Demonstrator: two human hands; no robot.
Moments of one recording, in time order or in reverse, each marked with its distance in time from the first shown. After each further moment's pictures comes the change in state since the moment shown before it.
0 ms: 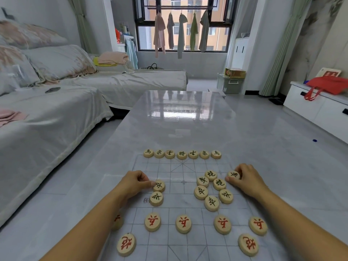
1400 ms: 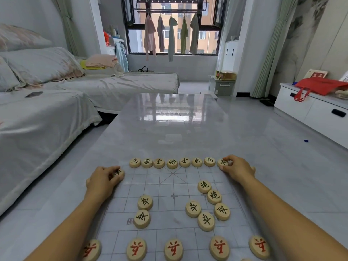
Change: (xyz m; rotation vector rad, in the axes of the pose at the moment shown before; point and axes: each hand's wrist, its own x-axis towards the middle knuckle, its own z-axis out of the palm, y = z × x) left_hand 0.067 -0.026 -0.028 0.349 0.427 0.104; right_hand 0.069 -0.011 0.000 0.053 0.066 0.211
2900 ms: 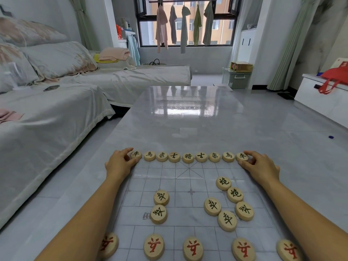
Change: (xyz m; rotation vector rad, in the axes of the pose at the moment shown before) left_hand 0.043 0.000 0.011 -0.080 0.109 -0.025; right_hand -0.001 0.008 0.013 0.018 0.120 -0.105
